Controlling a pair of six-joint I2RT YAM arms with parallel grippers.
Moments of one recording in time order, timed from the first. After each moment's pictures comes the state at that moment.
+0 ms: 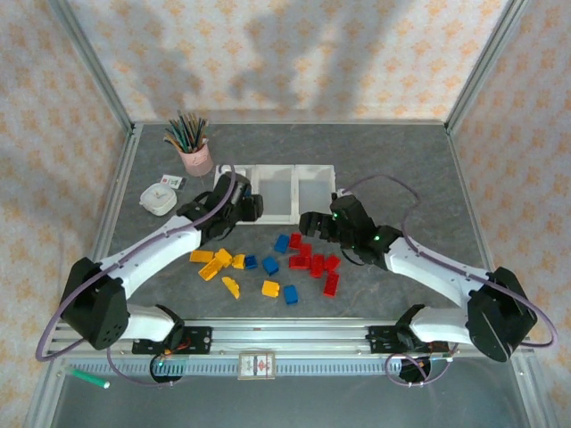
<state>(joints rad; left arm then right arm) -0.55 1.33 0.93 -0.41 -0.19 -0.52 0.70 1.21 0.72 -0.23 0.04 0.72</state>
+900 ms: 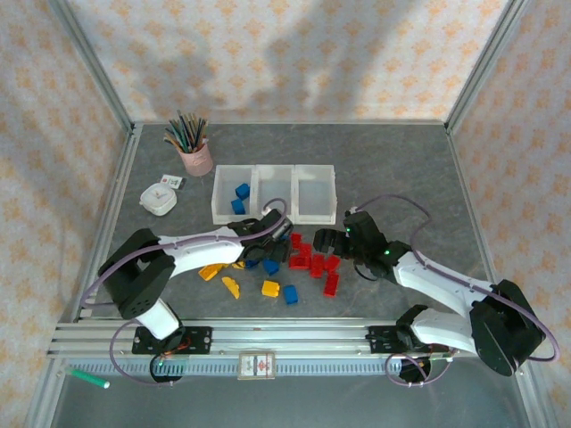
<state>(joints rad) -0.80 1.63 0.92 -0.40 -0.17 -0.56 0.63 1.13 0.53 -0.21 -0.01 0.74</state>
